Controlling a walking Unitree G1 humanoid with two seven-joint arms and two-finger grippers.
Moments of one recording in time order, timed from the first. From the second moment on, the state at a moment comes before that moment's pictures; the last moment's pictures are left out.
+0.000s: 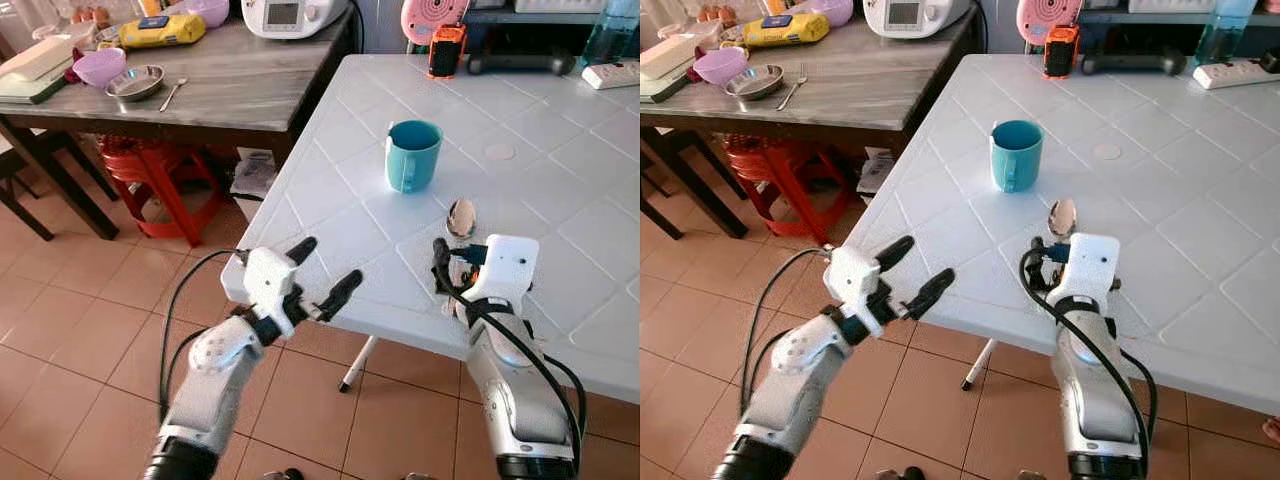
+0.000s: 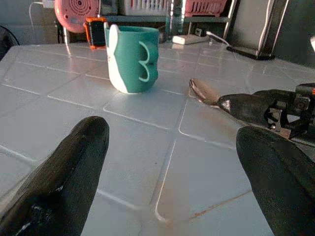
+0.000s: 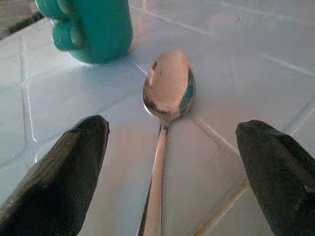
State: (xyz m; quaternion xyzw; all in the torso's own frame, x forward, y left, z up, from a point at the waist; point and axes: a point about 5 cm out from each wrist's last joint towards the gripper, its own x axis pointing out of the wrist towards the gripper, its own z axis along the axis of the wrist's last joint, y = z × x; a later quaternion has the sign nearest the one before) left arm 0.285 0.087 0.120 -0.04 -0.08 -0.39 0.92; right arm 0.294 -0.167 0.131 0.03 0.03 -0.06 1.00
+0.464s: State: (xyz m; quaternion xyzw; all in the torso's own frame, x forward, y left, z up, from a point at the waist) left arm 0.279 0.118 0.113 0.02 -0.07 -0.41 0.91; right arm 0.305 -0.164 0.130 0.04 0.04 -0.06 1.00
